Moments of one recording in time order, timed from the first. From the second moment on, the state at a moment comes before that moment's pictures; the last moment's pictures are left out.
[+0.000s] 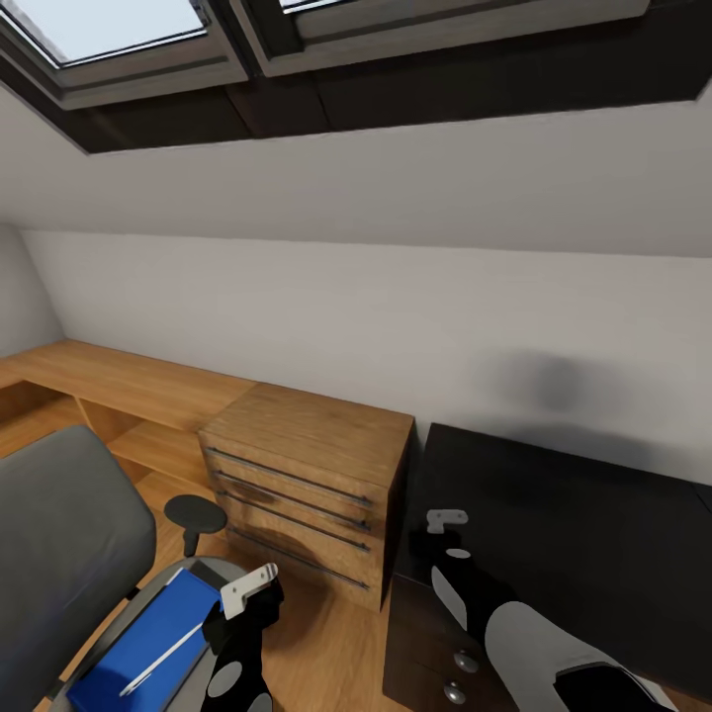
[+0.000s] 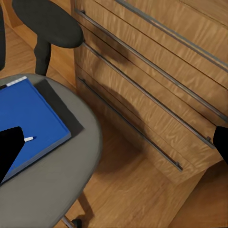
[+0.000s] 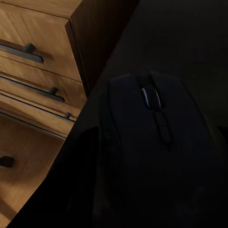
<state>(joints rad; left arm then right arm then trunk) -0.15 0.03 -0.50 -1.27 0.54 0.00 0.80 -0.75 0.12 0.12 -0.26 -0.10 0.01 -0.11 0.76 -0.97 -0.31</state>
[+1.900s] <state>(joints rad) -0.15 0.03 -0.50 -1.27 0.55 0.00 0.80 -0.75 0.12 0.12 -0.26 -0.10 0.01 -0.11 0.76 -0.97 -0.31</state>
